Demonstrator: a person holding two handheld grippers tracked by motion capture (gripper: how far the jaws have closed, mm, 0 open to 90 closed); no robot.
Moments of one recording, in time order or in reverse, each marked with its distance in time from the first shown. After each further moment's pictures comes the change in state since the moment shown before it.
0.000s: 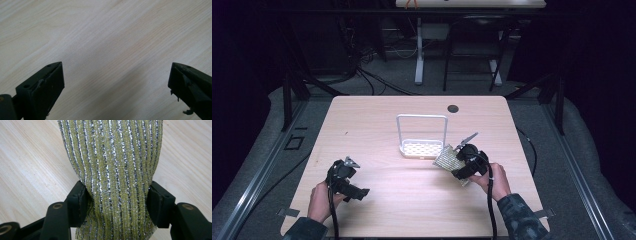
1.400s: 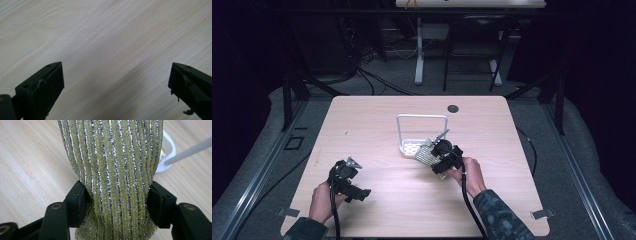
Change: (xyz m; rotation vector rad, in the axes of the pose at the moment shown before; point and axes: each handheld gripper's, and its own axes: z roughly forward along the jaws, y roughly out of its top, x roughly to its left) left arm -0.004 0.002 0.001 0.001 -0.007 0.010; right arm 0.033 0.054 0.033 -0.023 -0.061 -0.057
